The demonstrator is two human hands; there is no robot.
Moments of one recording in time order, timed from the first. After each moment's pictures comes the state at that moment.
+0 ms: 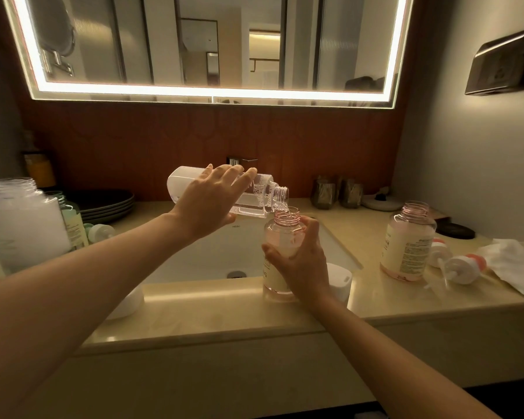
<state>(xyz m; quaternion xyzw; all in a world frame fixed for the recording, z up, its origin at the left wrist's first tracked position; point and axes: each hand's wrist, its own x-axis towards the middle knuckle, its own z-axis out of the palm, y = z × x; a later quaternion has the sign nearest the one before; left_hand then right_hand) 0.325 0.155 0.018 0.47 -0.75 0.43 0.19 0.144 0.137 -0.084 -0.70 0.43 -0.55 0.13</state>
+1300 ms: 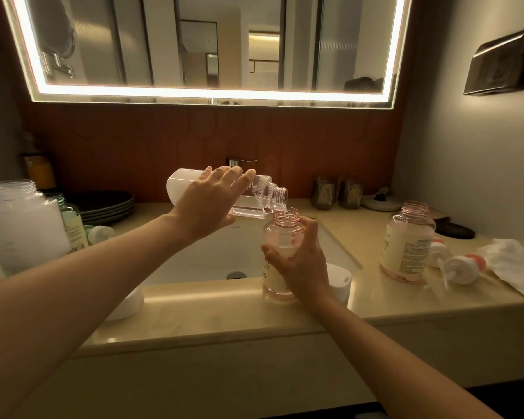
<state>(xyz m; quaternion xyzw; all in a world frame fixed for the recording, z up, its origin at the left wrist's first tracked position) 0.324 0.158 0.018 0.49 -0.74 0.42 0.18 0.144 0.140 -0.082 -0.71 0.43 -0.55 0.13</state>
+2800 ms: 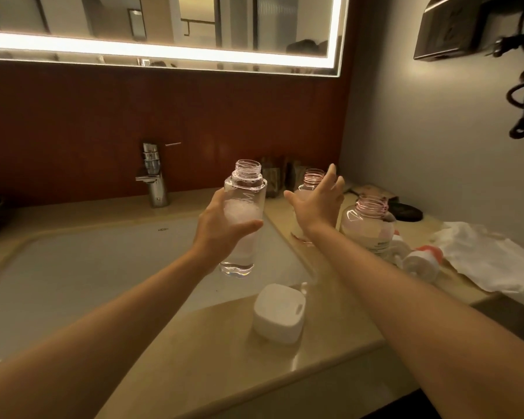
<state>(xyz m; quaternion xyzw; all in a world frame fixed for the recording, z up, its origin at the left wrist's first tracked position) 0.205 0.034 -0.051 0.50 -0.64 -0.20 0.55 0.042 -0.023 -0.040 -0.53 0.66 -0.53 0.07</state>
